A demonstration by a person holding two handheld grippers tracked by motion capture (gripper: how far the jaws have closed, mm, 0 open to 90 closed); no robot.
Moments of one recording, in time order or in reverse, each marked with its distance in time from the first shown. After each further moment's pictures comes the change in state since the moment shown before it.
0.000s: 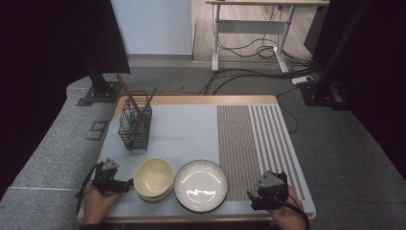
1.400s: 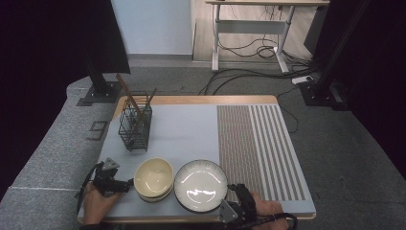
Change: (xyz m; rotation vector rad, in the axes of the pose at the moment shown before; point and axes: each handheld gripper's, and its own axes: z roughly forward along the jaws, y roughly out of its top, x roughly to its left) left arm 0.000 0.000 0.000 -0.001 0.000 0.001; right arm 0.090 0.053 -0.023 -0.037 0.052 -0.704
